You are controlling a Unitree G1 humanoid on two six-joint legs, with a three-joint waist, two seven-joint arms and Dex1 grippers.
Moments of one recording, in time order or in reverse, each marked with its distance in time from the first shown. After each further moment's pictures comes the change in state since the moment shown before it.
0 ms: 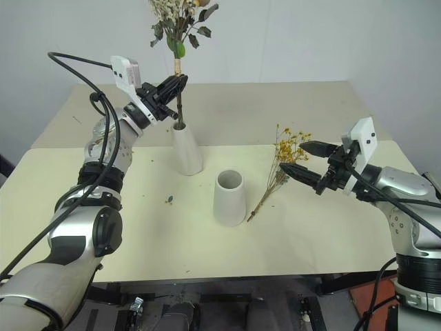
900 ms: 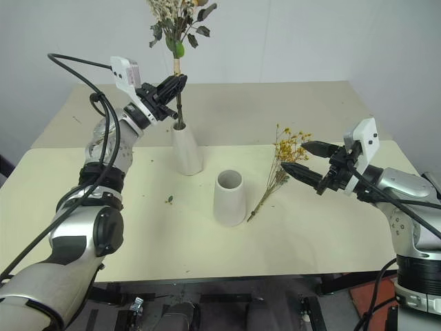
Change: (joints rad) left arm -0.002 -0.012 0.029 0.005 0.013 0.000 0.004; right arm 0.008 0.008 -0.011 -0.003 0.000 0.000 -0.003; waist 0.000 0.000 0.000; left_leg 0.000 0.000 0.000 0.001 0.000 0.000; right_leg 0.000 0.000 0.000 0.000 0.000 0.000
